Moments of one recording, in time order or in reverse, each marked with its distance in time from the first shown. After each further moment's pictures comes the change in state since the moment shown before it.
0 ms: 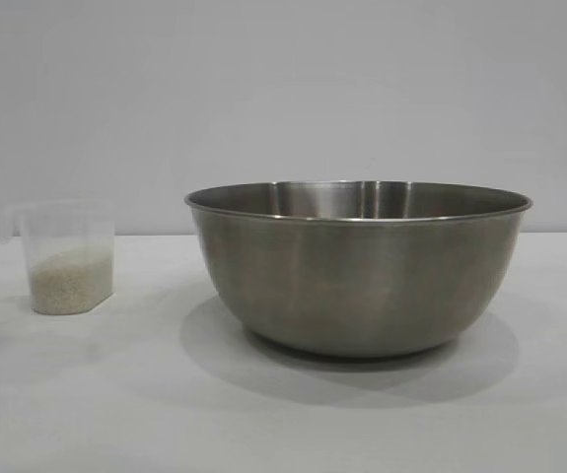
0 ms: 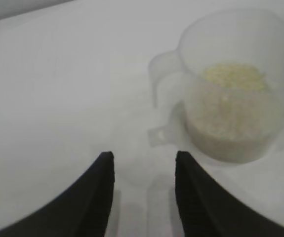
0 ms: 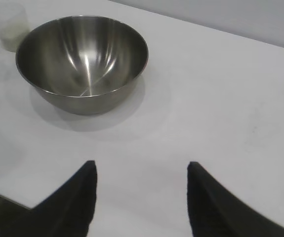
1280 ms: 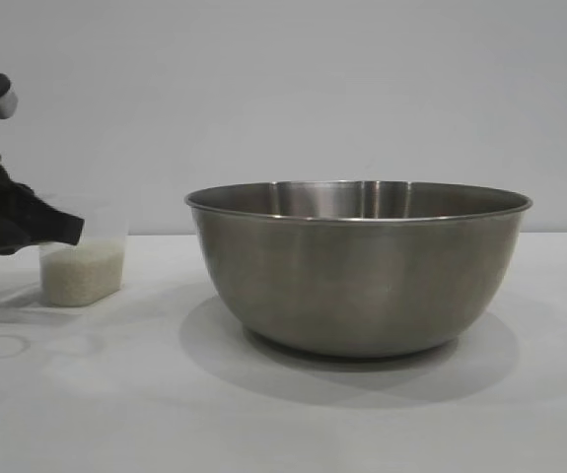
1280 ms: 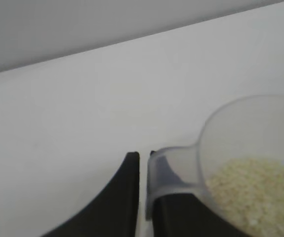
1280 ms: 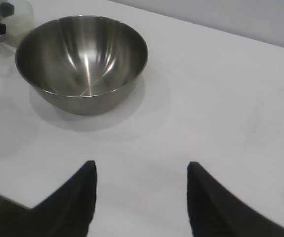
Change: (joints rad) left arm 0.000 0.134 -0.312 0.044 0.000 0.004; right arm 0.000 0.000 0.000 0.000 0.000 0.000
